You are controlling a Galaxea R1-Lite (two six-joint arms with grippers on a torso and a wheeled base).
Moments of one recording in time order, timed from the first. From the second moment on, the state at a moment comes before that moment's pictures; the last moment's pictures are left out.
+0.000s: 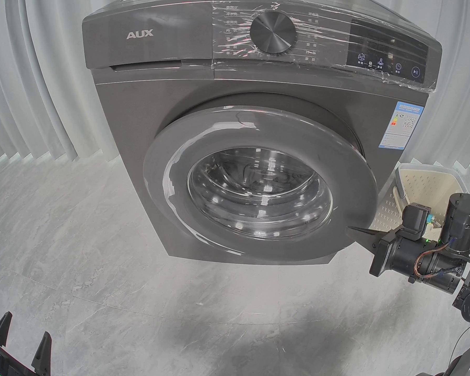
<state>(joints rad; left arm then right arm) -0.01 0.02 -0.02 0.00 0.00 -0.02 0.48 1.55 -0.34 -1.03 0.14 0.23</state>
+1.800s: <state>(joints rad) -0.01 0.02 -0.02 0.00 0.00 -0.02 0.53 1.67 -0.42 -1.30 -0.22 0.22</state>
